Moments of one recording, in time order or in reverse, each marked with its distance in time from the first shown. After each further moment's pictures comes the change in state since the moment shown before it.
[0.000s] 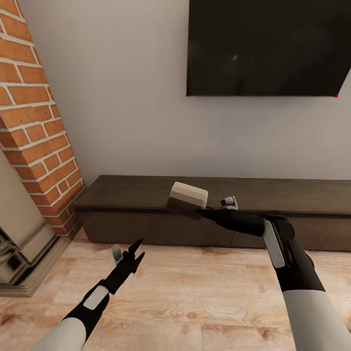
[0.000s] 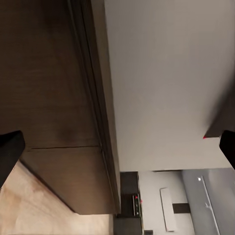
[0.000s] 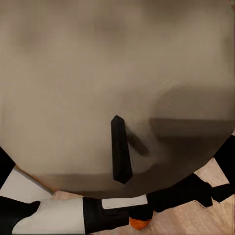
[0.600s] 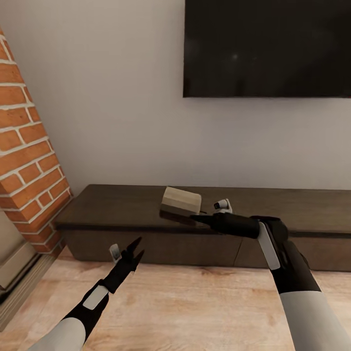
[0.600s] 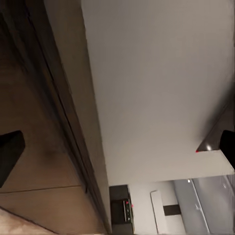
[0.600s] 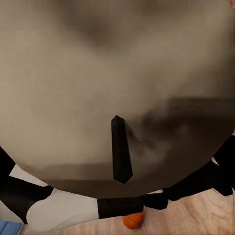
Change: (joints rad) left arm 0.000 0.003 -0.002 0.000 0.001 -0.001 -0.074; right arm 0.005 0.002 0.065 0.000 0.004 -0.001 0.054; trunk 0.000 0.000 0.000
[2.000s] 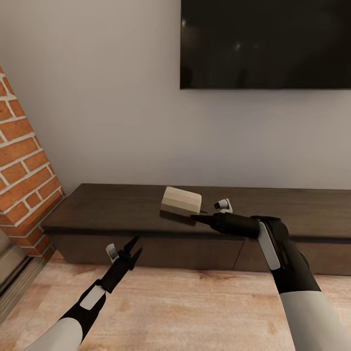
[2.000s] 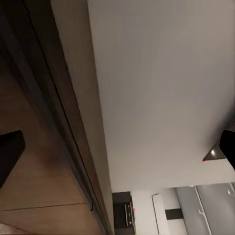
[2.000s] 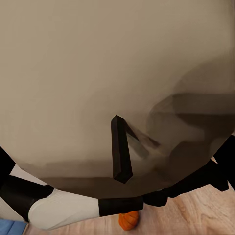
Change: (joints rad) left arm 0.000 0.018 0.002 0.001 -0.001 -0.001 -0.033; right arm 0.000 -0.001 0.000 0.000 -0.002 0.001 0.000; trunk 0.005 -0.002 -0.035
